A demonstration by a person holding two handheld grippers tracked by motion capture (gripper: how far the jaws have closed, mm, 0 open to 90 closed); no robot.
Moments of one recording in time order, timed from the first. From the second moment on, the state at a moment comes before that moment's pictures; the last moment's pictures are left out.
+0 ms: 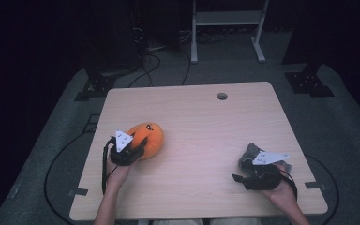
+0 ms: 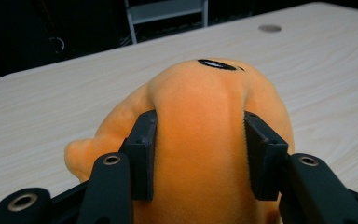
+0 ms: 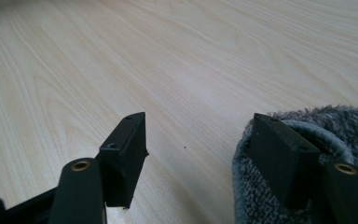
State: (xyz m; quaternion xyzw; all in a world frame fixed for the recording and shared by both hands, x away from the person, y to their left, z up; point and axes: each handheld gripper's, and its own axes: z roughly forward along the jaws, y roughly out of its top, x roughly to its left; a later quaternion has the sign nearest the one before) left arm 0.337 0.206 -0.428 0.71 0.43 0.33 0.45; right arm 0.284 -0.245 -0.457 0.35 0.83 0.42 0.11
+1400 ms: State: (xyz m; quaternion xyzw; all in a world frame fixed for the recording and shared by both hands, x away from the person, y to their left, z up) left arm 0.303 0.115 -0.411 0.76 0.30 0.25 0.52; right arm 0.284 -0.256 -0.453 0.36 0.82 0.43 0.12
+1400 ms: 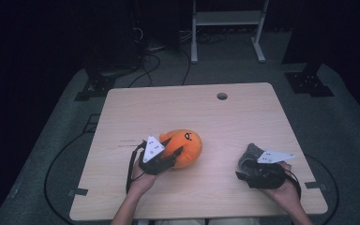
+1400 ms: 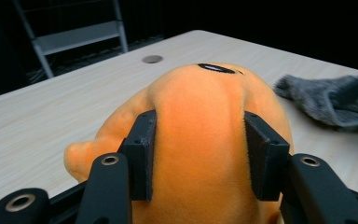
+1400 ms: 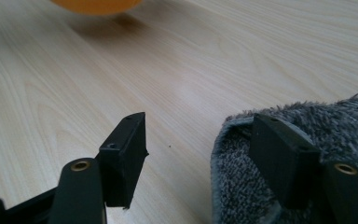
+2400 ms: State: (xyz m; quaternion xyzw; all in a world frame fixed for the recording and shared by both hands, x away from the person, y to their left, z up) left arm 0.288 0.048 -0.438 0.81 0.22 0.19 0.51; right arm 0.289 -0.283 -0.447 0.40 0.78 0.45 0.15
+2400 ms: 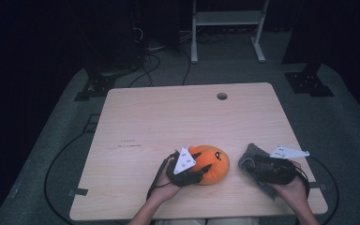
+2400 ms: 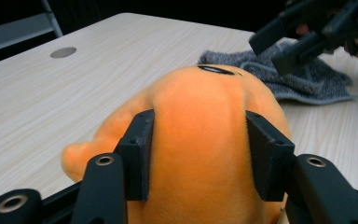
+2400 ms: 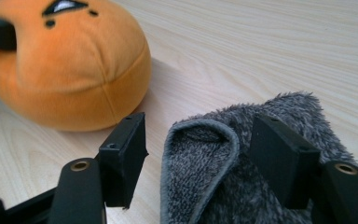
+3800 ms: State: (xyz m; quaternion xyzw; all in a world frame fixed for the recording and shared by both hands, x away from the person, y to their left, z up) left arm 0.291 0.072 -0.439 0.83 0.20 0.16 0.49; right arm 0.323 -0.283 -0.469 0.49 0.80 0.31 0.17
